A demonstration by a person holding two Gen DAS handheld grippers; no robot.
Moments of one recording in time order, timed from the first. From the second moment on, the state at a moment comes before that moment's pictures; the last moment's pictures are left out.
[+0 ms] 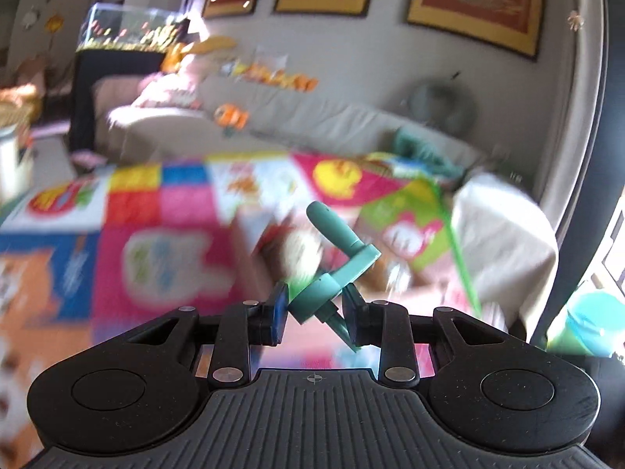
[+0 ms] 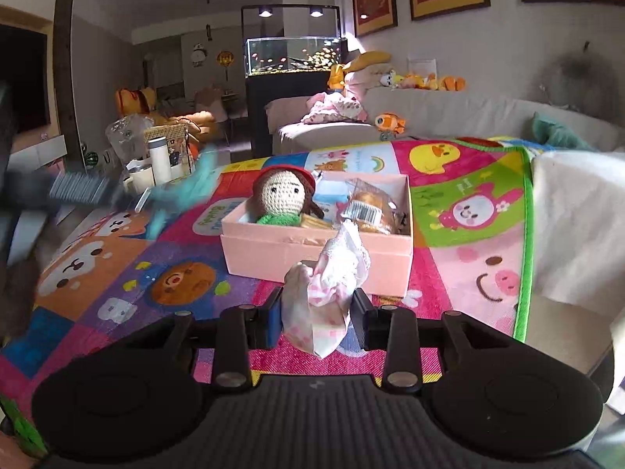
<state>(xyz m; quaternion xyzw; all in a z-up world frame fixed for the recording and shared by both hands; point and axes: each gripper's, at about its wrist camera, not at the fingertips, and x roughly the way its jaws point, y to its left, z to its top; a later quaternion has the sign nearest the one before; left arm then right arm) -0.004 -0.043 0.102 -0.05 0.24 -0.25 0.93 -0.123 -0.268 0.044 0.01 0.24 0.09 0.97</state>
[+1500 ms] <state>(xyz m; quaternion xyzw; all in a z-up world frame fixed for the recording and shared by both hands) 0.046 0.035 0.005 -0.32 0.23 -0.23 0.89 0.216 -0.264 0.066 0.05 0.50 -0.06 0.86</state>
